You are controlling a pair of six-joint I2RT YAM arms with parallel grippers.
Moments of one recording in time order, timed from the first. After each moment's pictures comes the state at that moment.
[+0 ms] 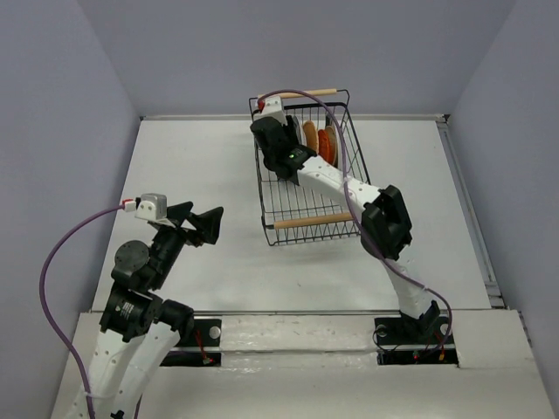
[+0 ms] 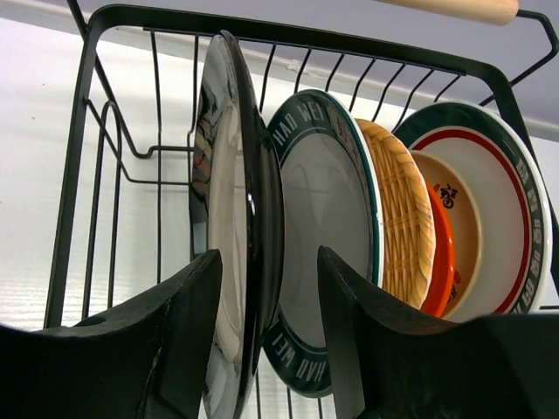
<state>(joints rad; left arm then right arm) -0.38 0.31 0.62 -0.26 0.01 -0.35 0.78 2.24 2.07 -0.28 0.83 0.06</state>
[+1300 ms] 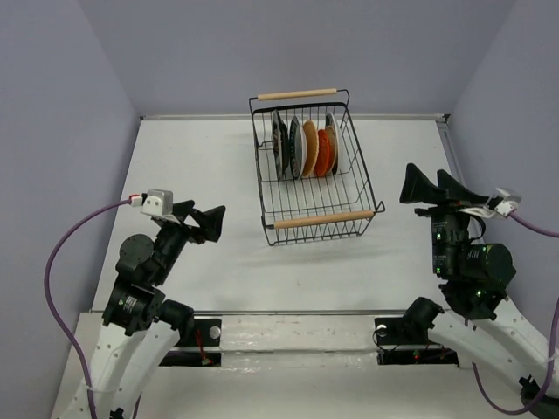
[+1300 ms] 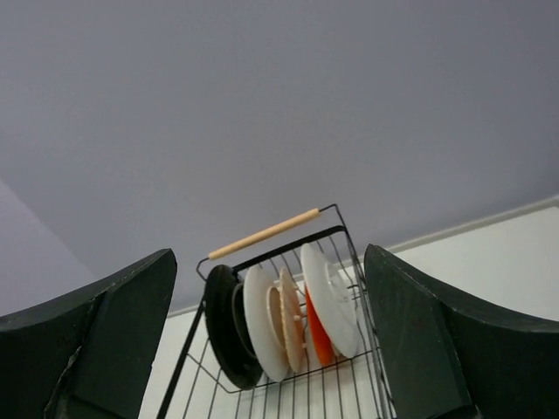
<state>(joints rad) -0.38 0.35 0.62 -0.26 0.00 -0.32 0.78 0.50 0.73 0.32 0.71 0.13</state>
